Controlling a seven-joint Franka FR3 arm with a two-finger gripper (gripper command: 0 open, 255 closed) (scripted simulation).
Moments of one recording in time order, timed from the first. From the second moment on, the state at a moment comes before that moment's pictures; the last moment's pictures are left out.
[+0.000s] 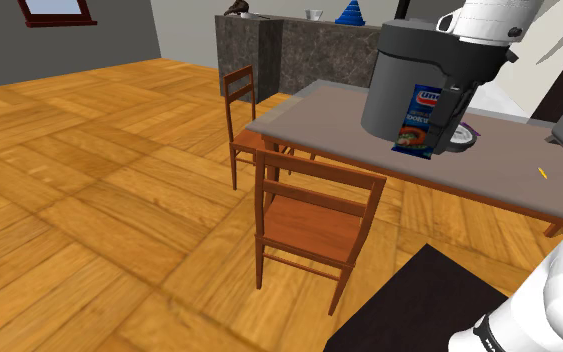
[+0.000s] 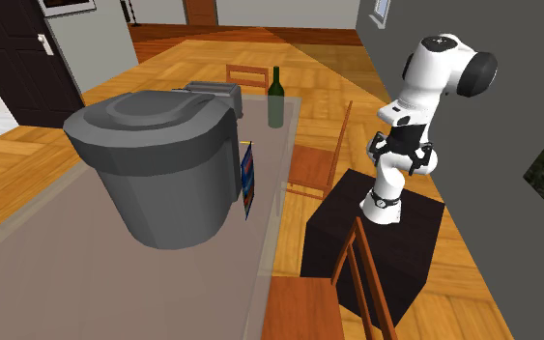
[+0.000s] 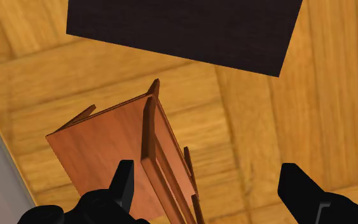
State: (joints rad) arm 0.01 -0.82 0.03 -2.33 0.02 1.51 -0.12
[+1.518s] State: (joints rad) arm -0.01 -0.35 -0.43 -1.94 -0.10 1.67 -0.74
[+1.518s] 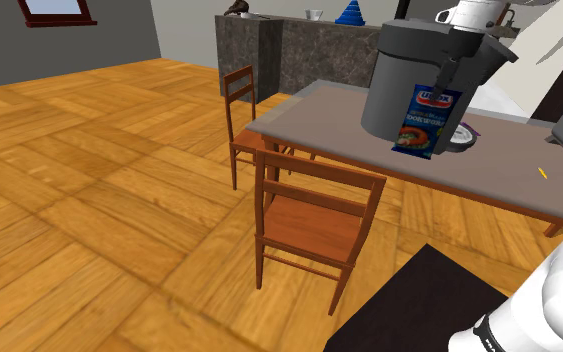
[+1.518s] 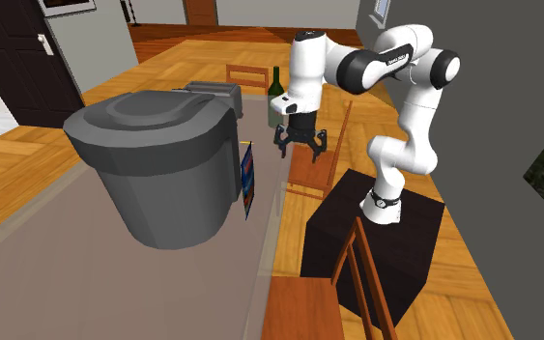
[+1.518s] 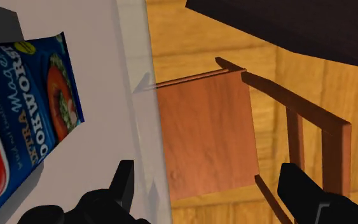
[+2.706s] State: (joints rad) arm -0.11 0.19 -0.63 -1.42 0.23 1.57 -1.19
